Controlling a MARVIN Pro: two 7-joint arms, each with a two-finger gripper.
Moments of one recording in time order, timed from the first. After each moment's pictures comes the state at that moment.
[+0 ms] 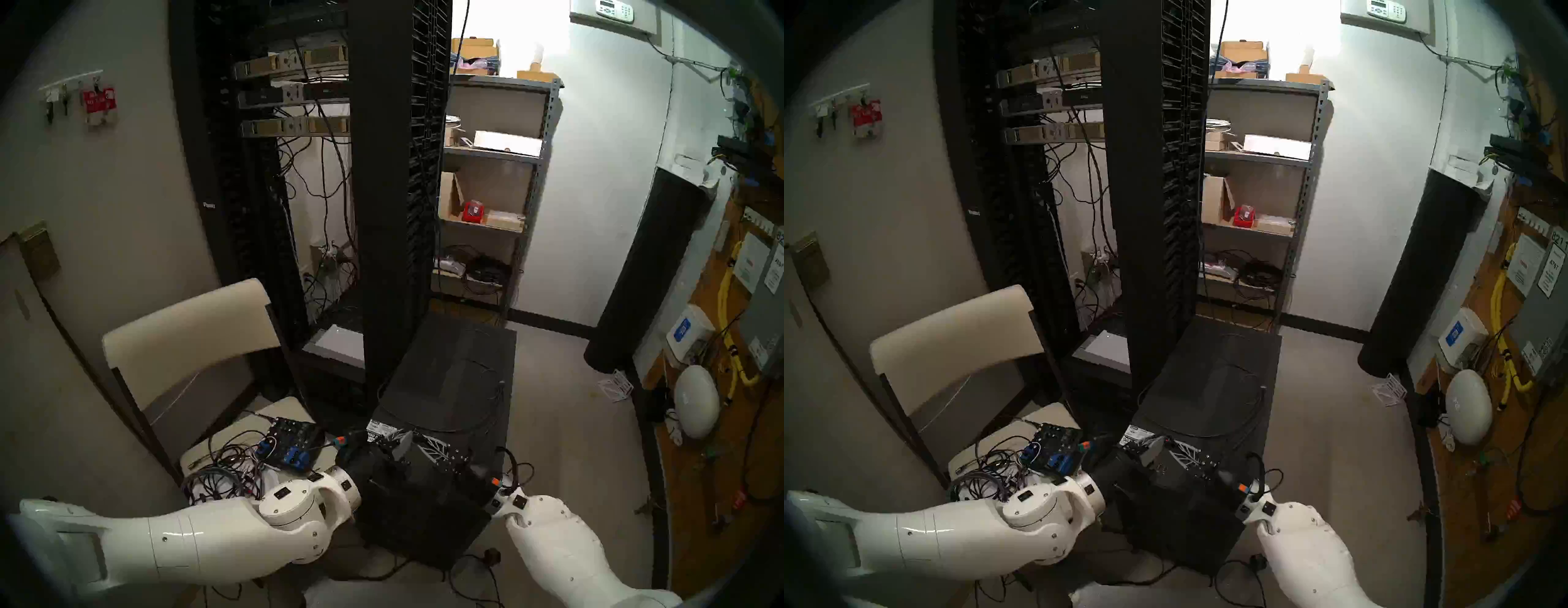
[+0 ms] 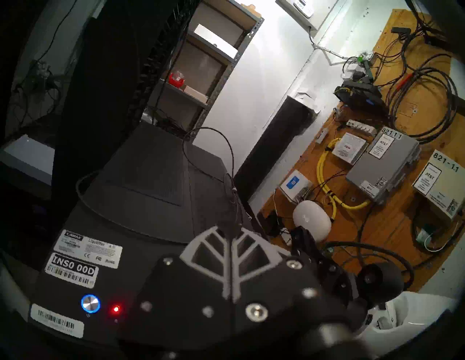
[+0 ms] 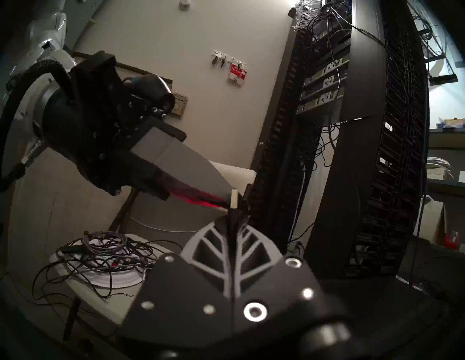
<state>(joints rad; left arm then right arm) 1.25 -0.82 -0.32 -1.65 -1.23 -0.40 0.02 -1.55 -1.36 1.40 -1.00 0.15 -0.96 0.87</state>
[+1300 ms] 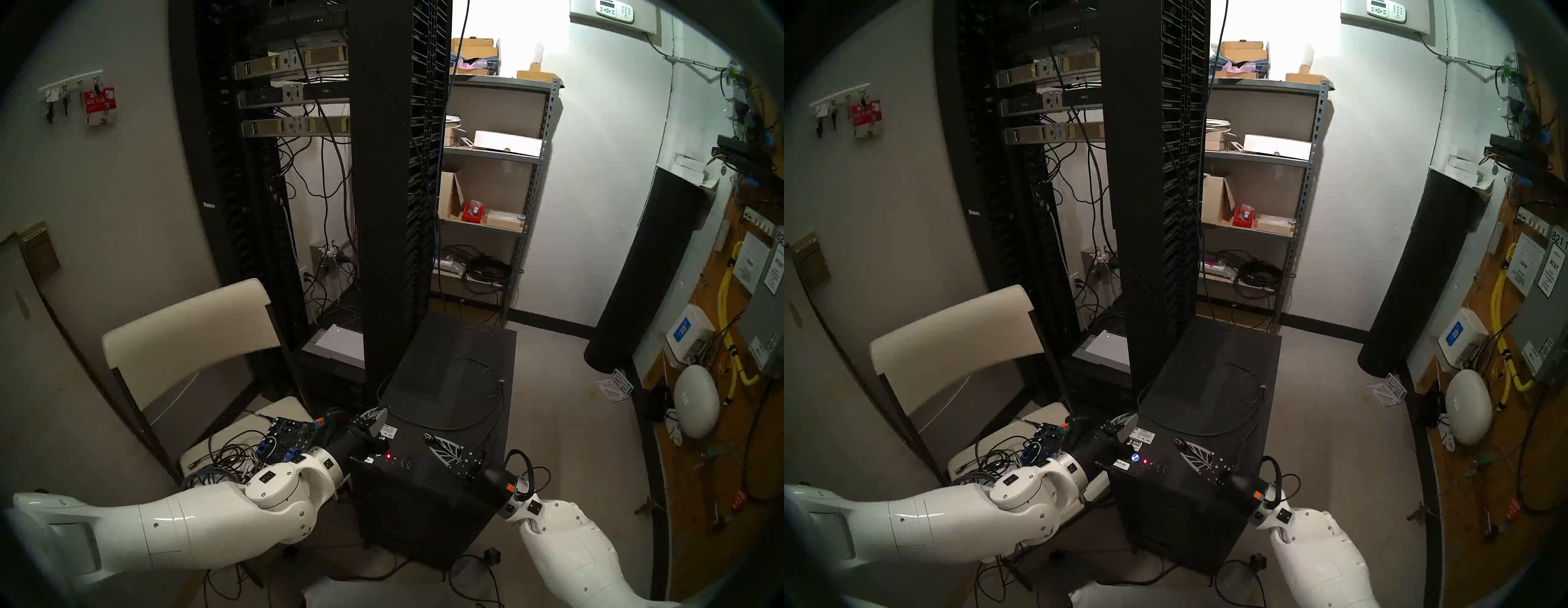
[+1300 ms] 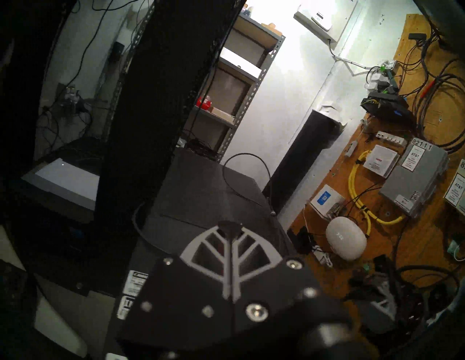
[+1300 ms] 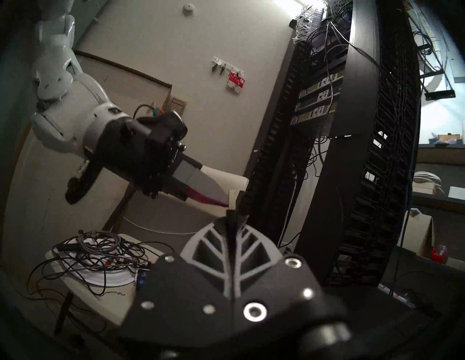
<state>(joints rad) 1.23 -0.79 -0.37 -1.58 -1.23 -0.44 0.08 -1.69 -1.33 1.47 -1.19 0.18 -0.96 0.87</state>
